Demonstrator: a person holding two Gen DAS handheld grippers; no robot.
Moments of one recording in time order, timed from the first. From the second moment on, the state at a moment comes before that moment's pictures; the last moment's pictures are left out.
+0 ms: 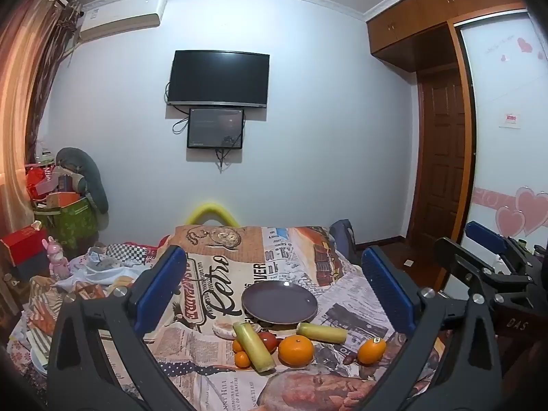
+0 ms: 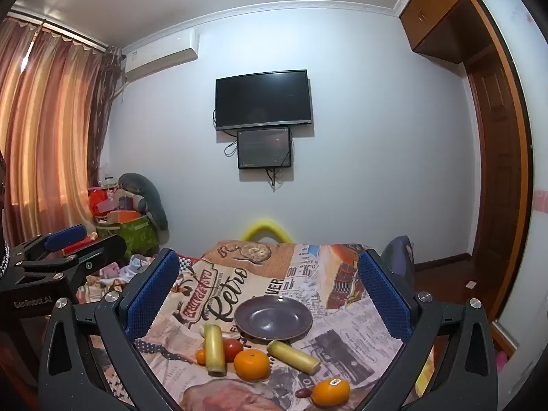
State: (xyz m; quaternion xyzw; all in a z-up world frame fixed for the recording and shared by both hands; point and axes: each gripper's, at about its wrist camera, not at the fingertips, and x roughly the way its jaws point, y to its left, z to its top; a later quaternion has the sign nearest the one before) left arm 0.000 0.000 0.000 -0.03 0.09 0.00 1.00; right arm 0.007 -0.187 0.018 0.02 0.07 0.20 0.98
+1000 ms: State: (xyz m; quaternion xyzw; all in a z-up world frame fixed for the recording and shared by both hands) left arm 0.000 -0.002 0.002 -0.03 0.08 0.00 1.00; right arm 0.008 -0.187 0.015 0.02 0.08 0.20 0.98
